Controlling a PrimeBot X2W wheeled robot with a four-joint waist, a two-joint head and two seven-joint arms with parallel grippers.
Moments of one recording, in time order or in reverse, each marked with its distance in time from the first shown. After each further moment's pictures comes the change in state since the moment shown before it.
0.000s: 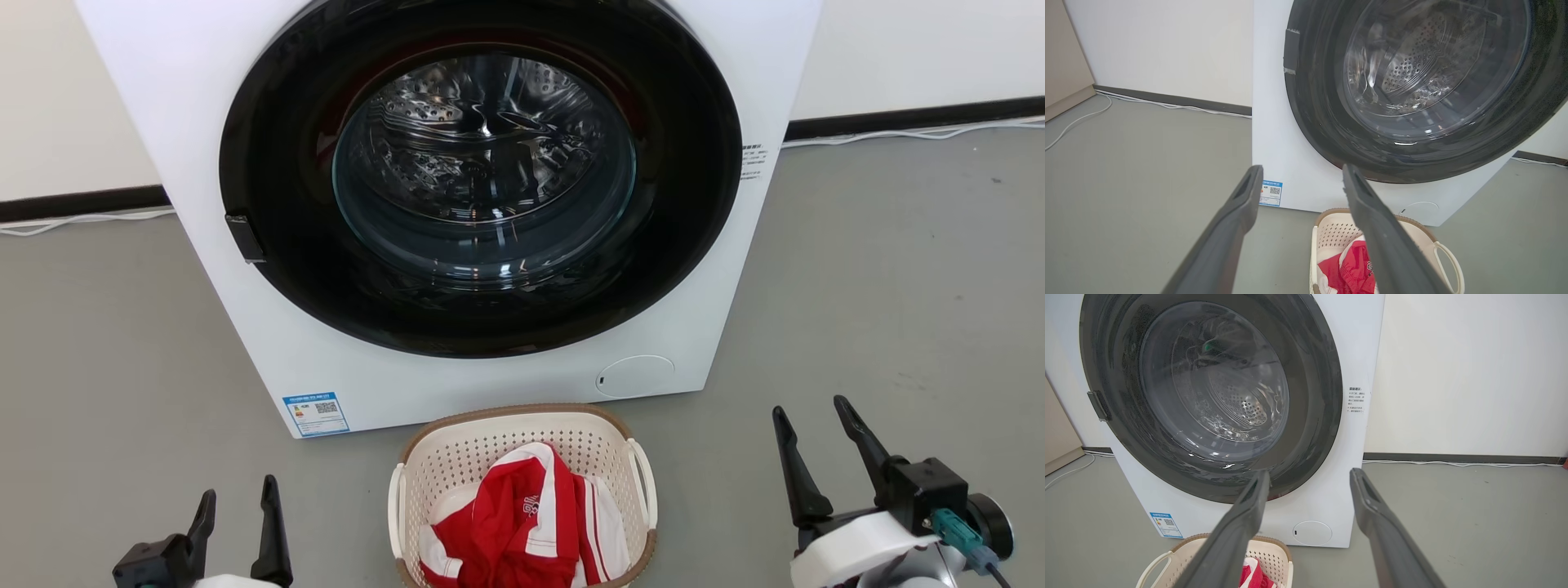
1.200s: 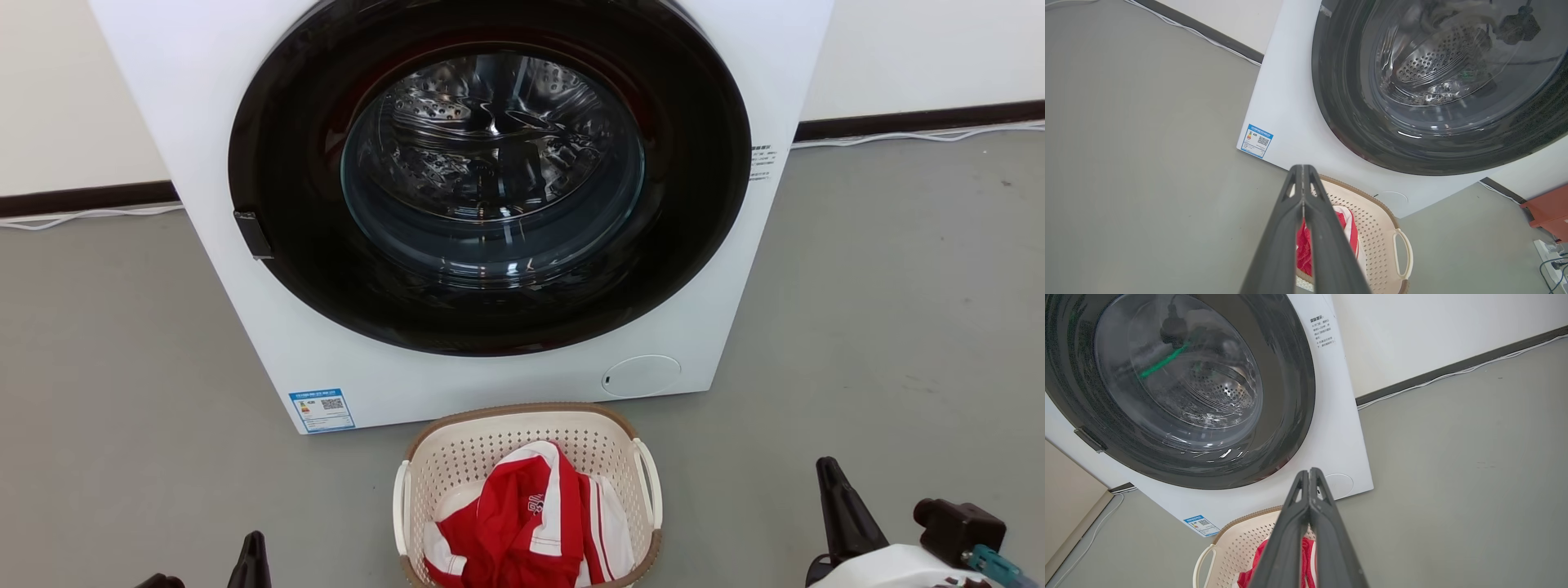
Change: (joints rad) left arm 0.049 -0.026 0.002 0.044 -0.276 -0.009 0.074; right arm 0.072 0.027 -0.027 0.043 0.313 -0.001 0.076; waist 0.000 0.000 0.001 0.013
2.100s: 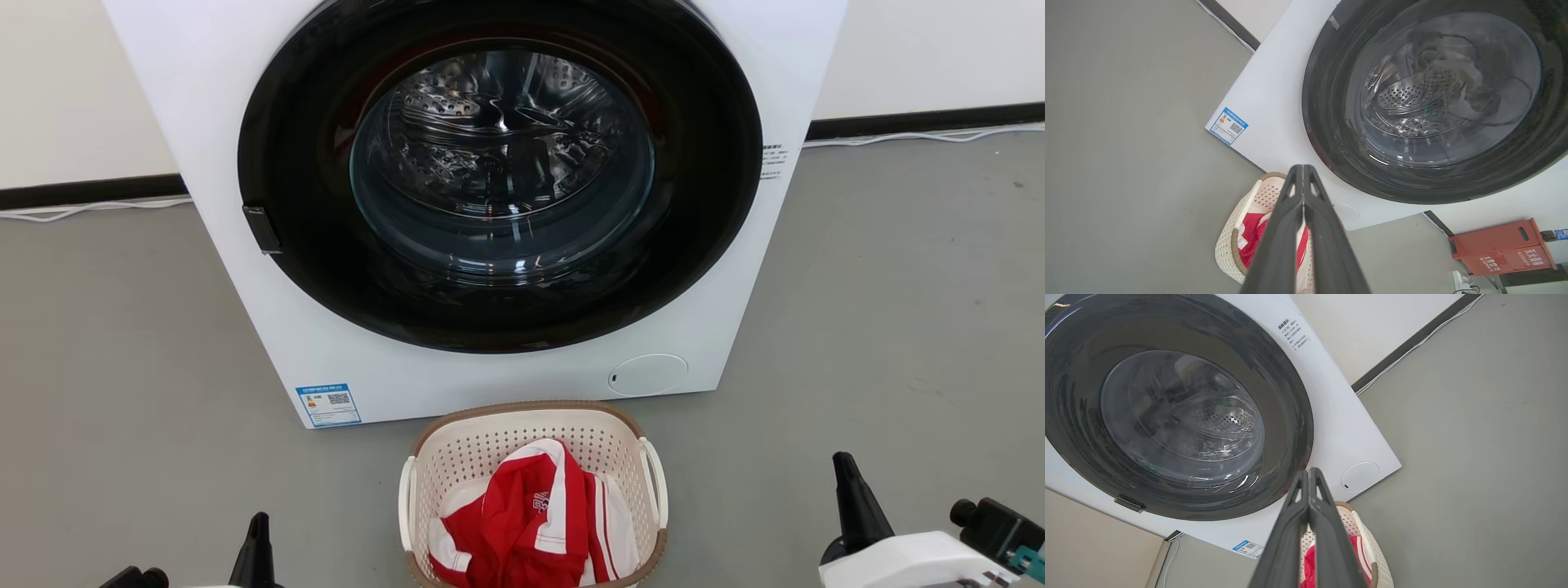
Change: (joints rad) left arm -0.027 0.005 -0.009 -0.027 -0.296 -0.018 0.084; right arm -0.004 0.011 -0.030 -0.029 0.330 0.000 0.074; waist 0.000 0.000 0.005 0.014
